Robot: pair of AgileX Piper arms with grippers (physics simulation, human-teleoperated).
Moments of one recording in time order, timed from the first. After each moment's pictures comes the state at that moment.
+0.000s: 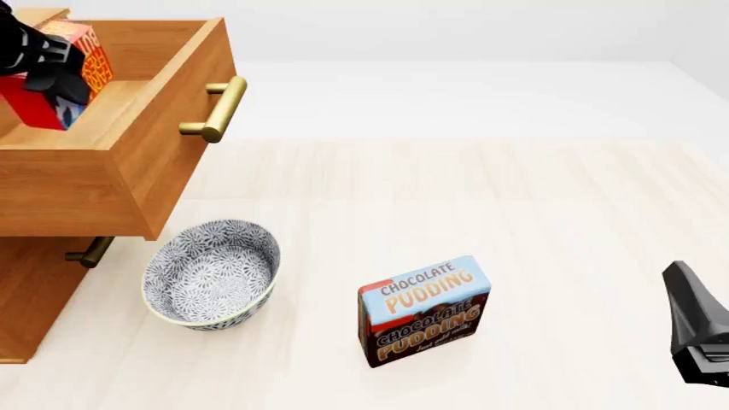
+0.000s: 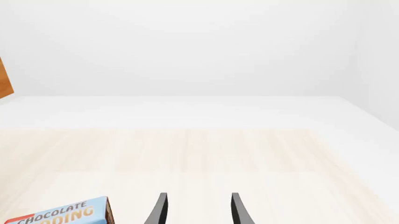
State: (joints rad) left arm 0.06 1.40 -1.52 1.12 0.16; right arm 0.00 0.01 0.00 0.00 0.00
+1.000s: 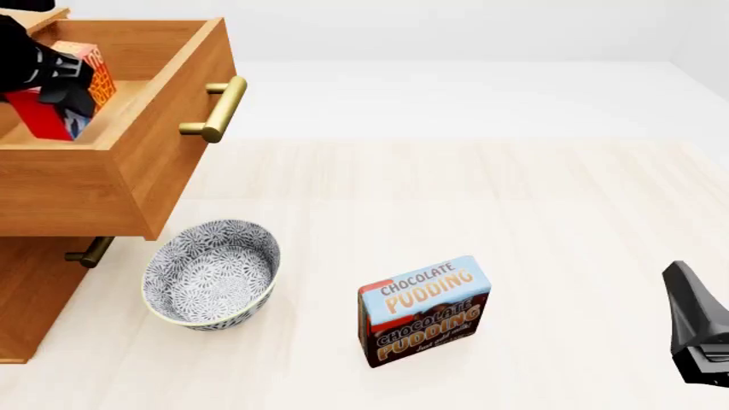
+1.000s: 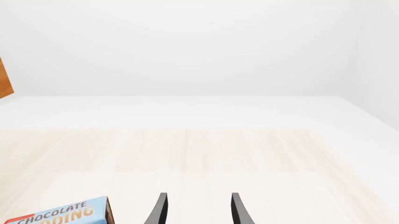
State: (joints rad) left arm 0.10 1.48 -1.51 1.08 0.16; right arm 0.00 0.01 0.00 0.00 0.00
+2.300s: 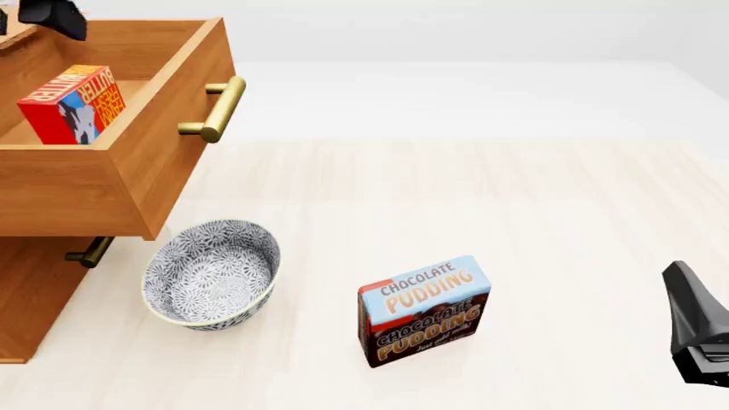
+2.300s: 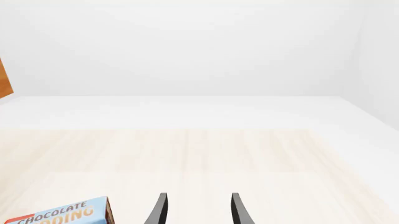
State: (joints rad) left arm 0.05 1.43 -1.72 1.16 0.09; right arm 0.00 0.01 0.00 0.00 0.00
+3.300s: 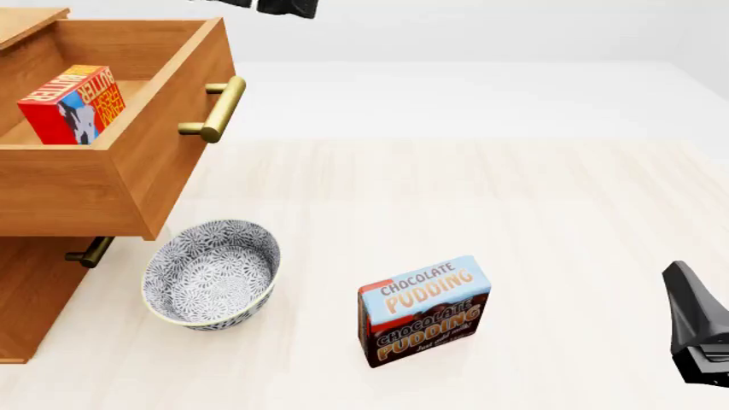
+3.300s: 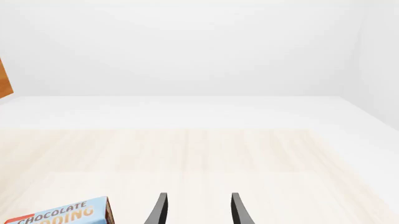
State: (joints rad) left arm -0.51 1.53 -1.76 0.89 -0.01; right arm 0.00 0.01 0.00 0.00 0.00
